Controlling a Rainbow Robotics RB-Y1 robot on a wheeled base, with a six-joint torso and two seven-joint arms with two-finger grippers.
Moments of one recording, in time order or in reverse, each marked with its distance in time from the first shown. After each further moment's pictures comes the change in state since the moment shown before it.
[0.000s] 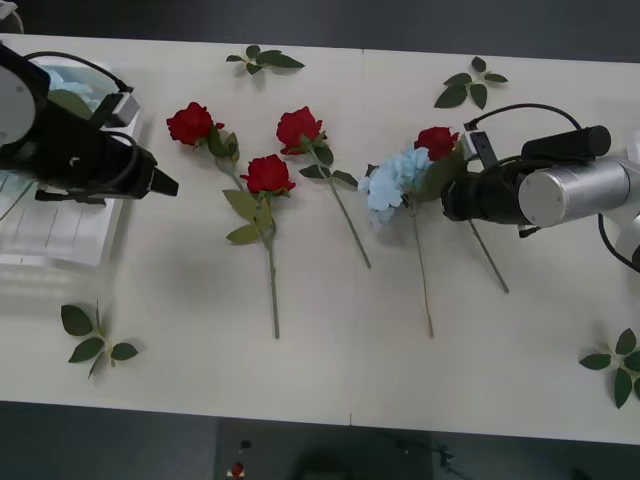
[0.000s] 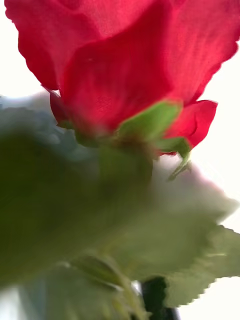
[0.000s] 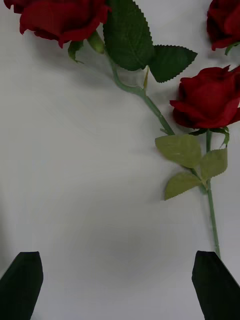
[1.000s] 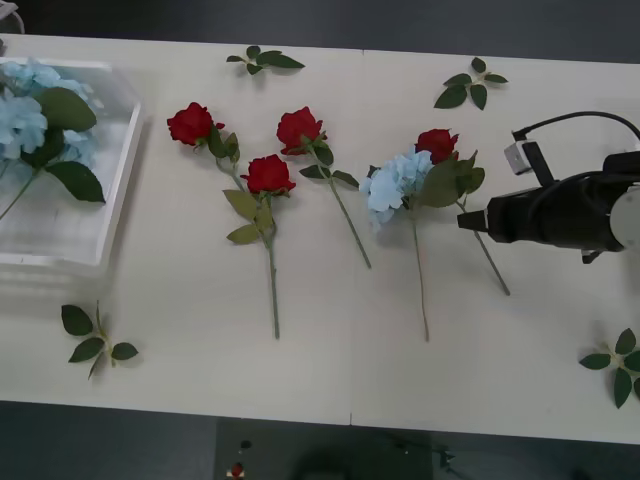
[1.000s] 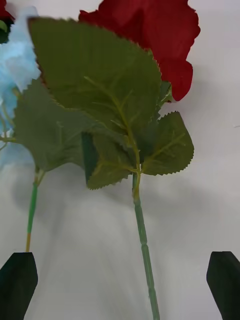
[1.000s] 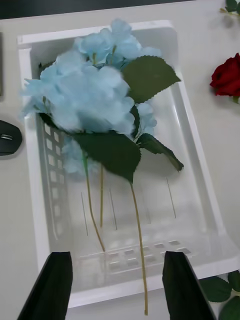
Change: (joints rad) right arm 0.247 -0.258 -0.125 -0.381 -0.210 0.010 0.094; left arm 0.514 0.358 0.669 0.132 0.448 -0.196 -0.752
